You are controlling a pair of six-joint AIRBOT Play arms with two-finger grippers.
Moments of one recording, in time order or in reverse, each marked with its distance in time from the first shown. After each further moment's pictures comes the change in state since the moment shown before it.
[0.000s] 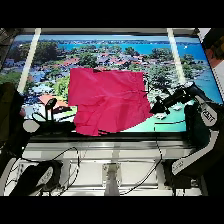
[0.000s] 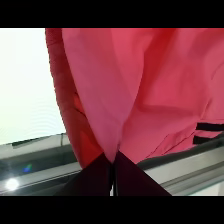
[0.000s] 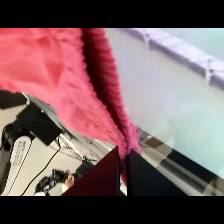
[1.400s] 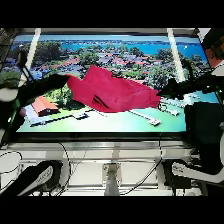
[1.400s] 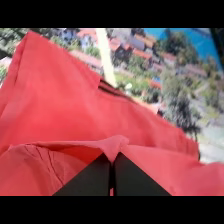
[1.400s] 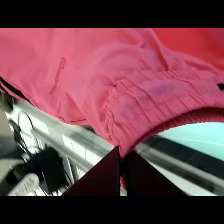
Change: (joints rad) left arm 0.073 -0.316 0.492 -0.584 0.261 0.381; right arm 0.007 0.470 0.000 0.067 -0.113 0.122
